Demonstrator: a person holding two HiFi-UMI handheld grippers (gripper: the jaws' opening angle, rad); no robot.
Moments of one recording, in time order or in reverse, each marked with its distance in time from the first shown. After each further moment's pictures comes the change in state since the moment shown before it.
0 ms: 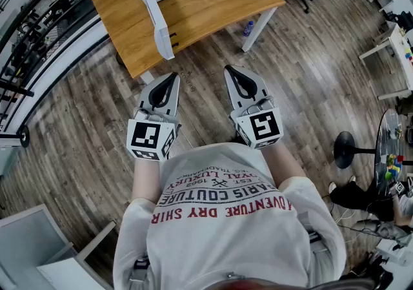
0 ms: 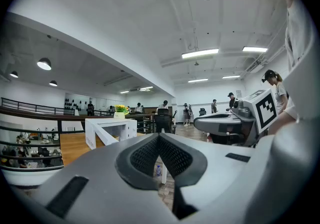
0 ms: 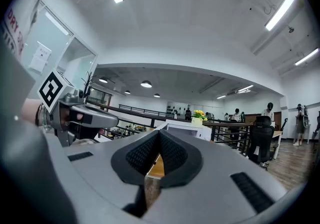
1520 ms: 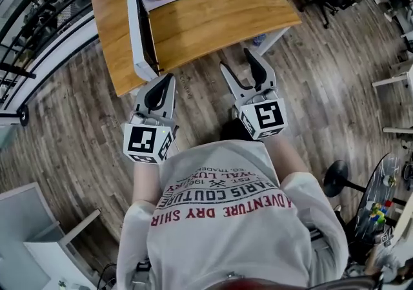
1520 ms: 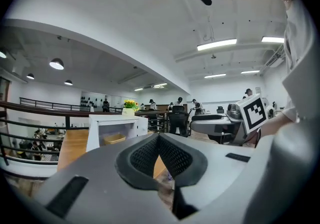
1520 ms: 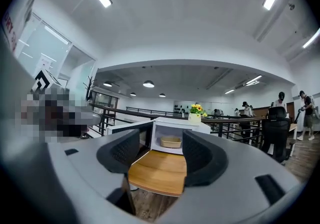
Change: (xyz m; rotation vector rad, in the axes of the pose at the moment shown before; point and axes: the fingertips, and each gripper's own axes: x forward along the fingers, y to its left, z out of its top) left arm 0.145 0.032 -0.004 -0.046 0.031 0.181; right arm 0.119 -0.160 -0.037 0.047 -0.008 0.111
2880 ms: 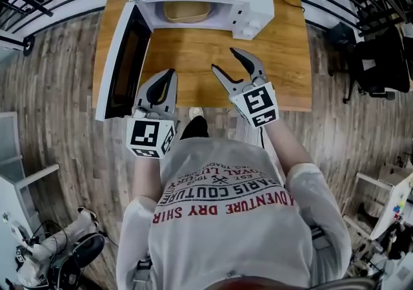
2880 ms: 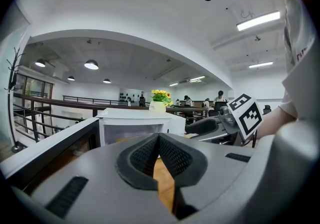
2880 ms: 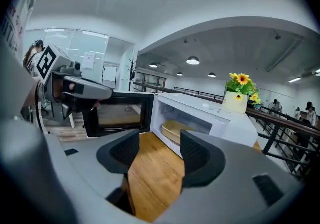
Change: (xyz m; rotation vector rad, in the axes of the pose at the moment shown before) left arm 0.230 0.091 -0.002 -0.116 0.063 0.452; right arm 0.259 -0.128 -0.066 -0.186 0.246 0.634
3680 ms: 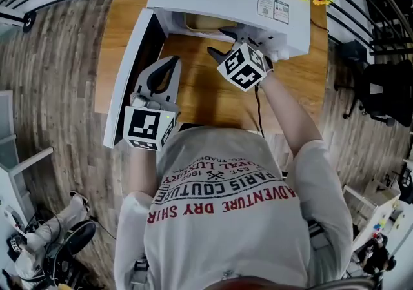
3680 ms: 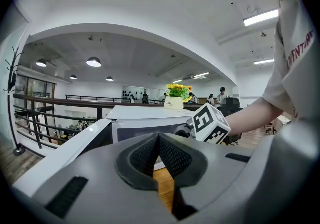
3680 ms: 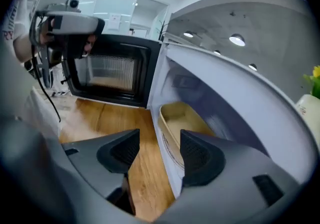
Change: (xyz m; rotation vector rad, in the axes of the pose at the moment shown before) left arm 0.057 0.096 -0.002 0.004 0.026 0.028; right arm 0.194 -0.019 -0.042 -0.340 0.366 0.231
